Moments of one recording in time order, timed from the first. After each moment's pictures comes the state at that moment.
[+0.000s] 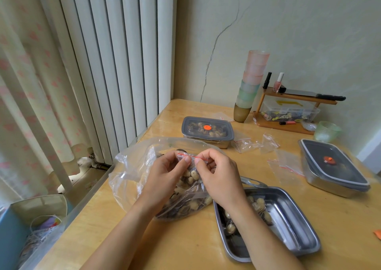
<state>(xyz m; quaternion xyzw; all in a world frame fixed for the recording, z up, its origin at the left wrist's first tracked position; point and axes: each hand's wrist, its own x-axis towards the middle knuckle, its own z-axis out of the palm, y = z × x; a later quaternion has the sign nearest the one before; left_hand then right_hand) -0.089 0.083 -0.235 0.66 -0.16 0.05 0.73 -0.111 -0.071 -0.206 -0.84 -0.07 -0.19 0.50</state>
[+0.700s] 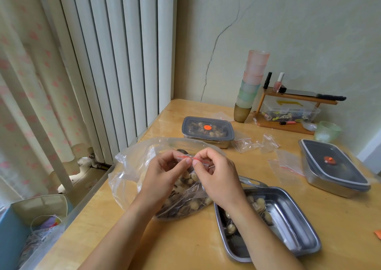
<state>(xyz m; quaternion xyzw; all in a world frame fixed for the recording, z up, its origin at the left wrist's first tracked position) -0.088 0.084 -0.234 0.61 -0.17 0.06 0.77 -0.115 -0.071 -0.203 -0.84 -0.10 -0.16 0.50</state>
